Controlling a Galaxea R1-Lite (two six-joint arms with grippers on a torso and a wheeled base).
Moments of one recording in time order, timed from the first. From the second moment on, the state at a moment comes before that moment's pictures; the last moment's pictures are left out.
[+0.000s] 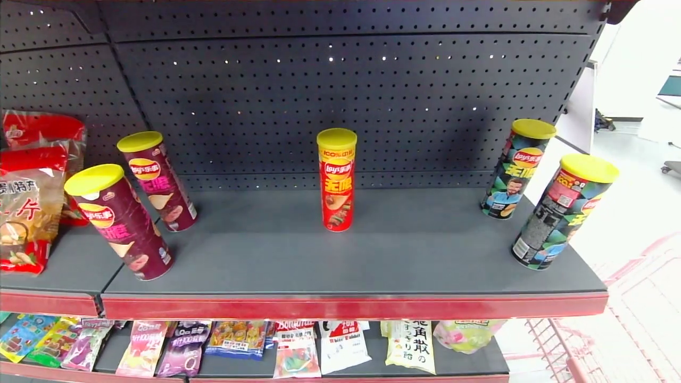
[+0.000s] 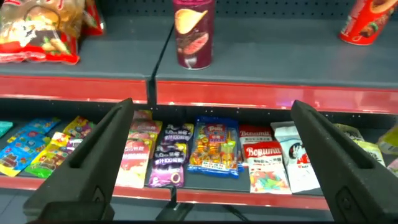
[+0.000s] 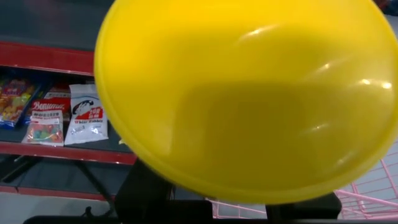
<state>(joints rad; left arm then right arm) 0.00 0.00 0.00 0.00 0.06 0.00 0.16 0.10 -0.28 0.31 -0.15 -0.11</state>
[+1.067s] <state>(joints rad) 0.00 0.00 0.00 0.00 -0.09 0.07 0.16 0.10 -0.09 0.09 0.06 -0.07</state>
